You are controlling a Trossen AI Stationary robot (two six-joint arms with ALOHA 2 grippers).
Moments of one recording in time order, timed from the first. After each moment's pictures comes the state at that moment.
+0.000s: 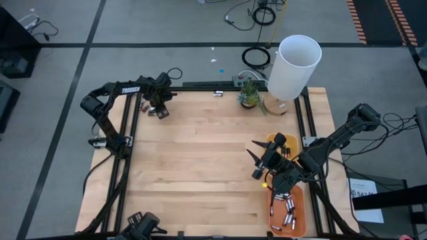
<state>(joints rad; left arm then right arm) 0.99 1.74 0.94 -0.66 -0.10 0.49 0.62 1.30 0.93 -0.41 1.20 0.49</state>
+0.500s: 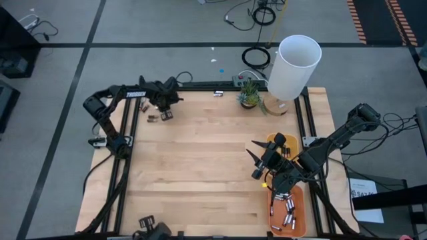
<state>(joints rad) 0.83 1.73 0.94 -0.58 -0.21 0.54 0.62 1.30 0.93 -0.39 1.20 0.49</state>
